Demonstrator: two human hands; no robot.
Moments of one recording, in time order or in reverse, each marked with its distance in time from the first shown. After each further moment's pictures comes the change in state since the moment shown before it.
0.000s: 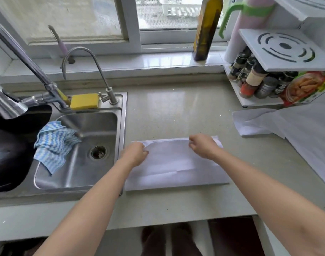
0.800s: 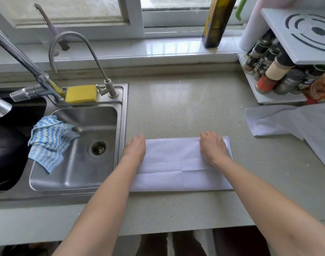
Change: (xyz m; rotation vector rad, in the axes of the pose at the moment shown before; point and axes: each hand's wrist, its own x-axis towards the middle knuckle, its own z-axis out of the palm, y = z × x) left_hand 0.046 -0.010 0.023 0.176 0.060 -0.060; right_hand 0.036 0.019 0.045 -0.302 0.207 0.090
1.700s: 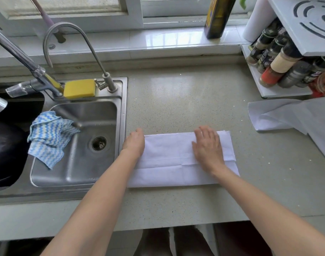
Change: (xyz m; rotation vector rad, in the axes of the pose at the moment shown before) left_hand 0.004 -0.001 -0.007 -0.030 -0.027 -0.029; right_hand -0.035 -0.021 0.002 0.245 0.161 -0.072
